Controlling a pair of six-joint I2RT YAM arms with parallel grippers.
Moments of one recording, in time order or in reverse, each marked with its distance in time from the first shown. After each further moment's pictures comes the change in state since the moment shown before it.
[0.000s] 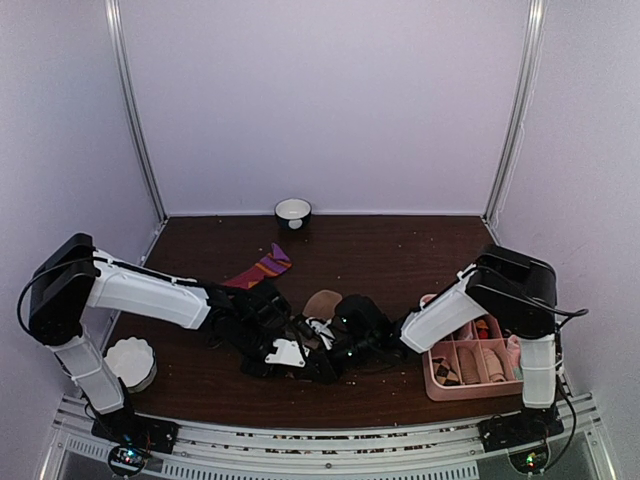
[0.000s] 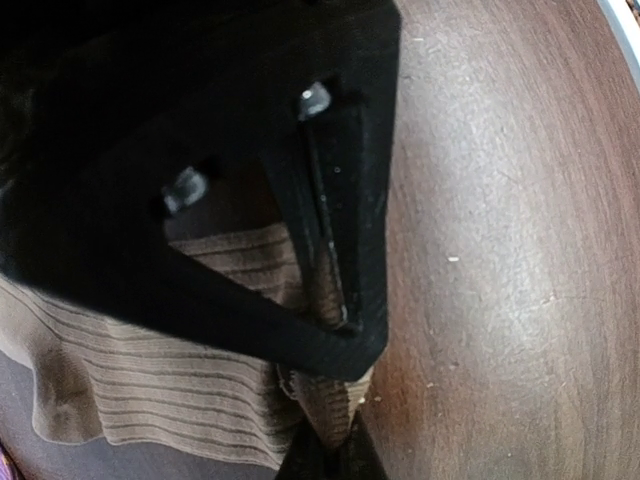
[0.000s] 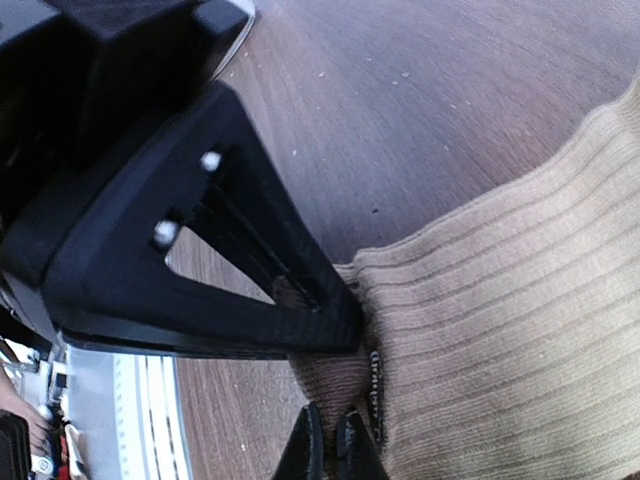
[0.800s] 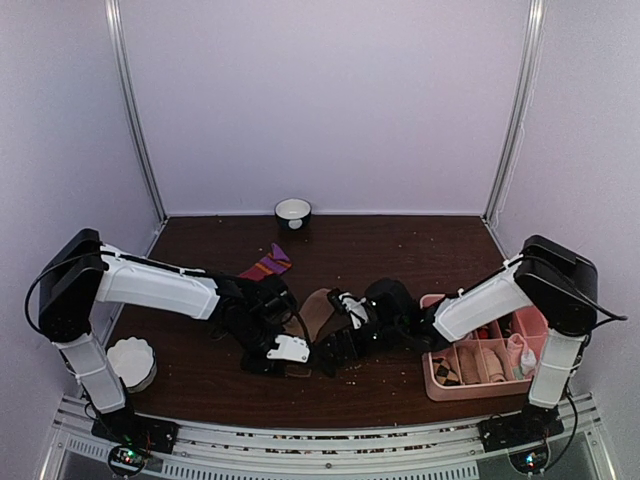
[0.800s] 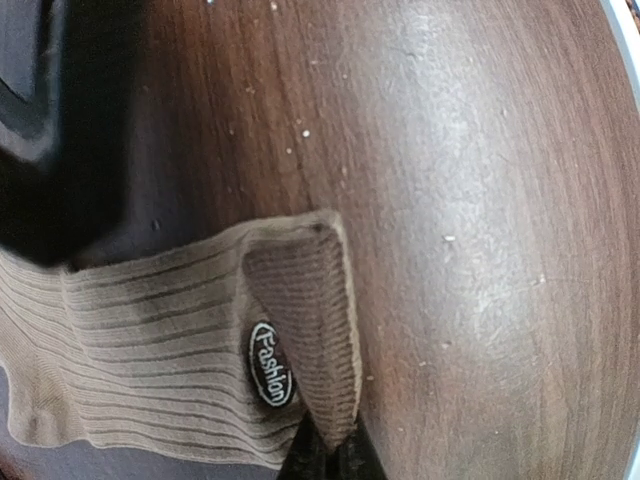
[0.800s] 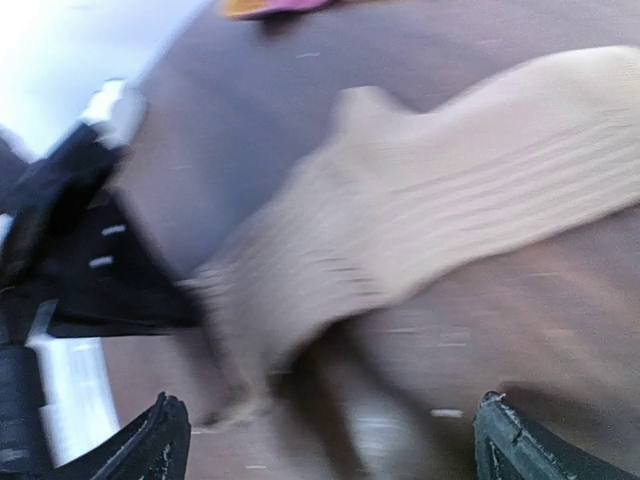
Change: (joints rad) left arm 0.014 0.053 0.105 -0.162 0.020 -0.026; right arm -0.094 -0.225 -0.150 -0.084 0.263 -0.024
